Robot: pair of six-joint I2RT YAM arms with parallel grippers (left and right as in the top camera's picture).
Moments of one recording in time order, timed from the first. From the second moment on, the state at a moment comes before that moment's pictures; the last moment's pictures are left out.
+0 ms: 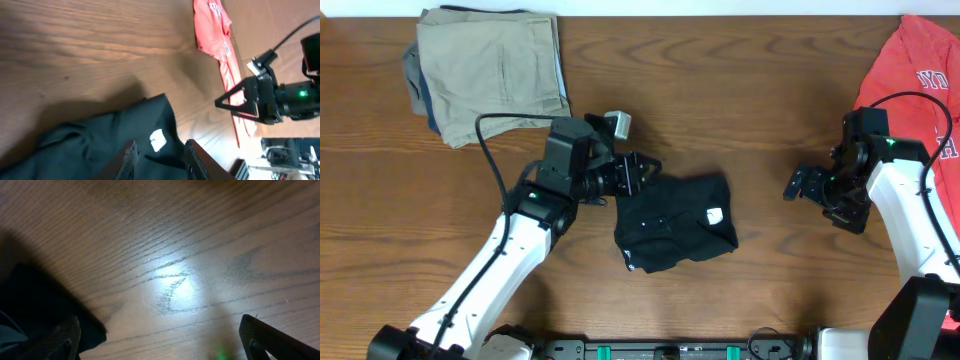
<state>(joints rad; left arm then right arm) -0.39 1.34 0.83 -0.15 0.60 -0.57 -0.12 1.54 1.08 -1.09 -0.10 0.41</state>
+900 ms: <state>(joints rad) -0.68 2.01 0.83 0.54 0.61 -0.87 -0.12 1.54 1.08 -1.09 -0.10 0.41</state>
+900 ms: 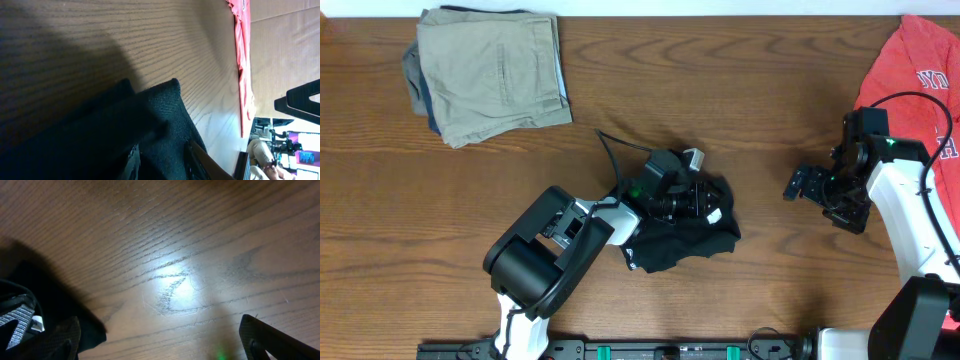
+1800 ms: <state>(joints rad) -0.82 1.60 0.79 0.03 0.71 -0.90 -0.12 1.54 1.08 -1.09 -0.10 0.41</state>
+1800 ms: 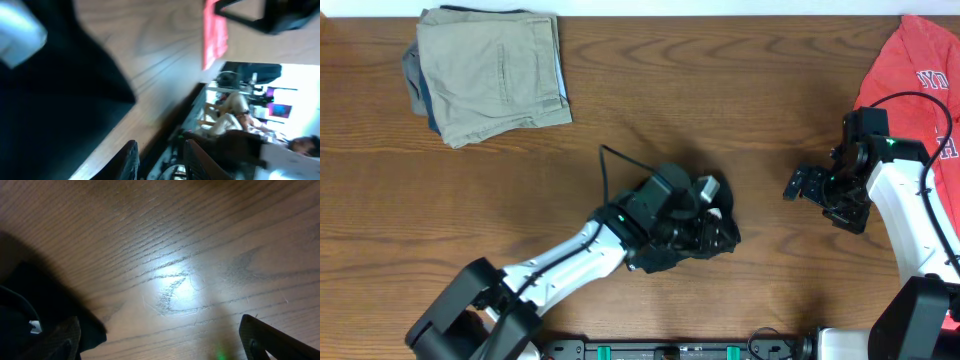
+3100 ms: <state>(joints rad) -0.64 1.67 0.78 0.44 1.00 -0.95 -0.12 1.54 1.08 -1.09 -0.10 0.41</state>
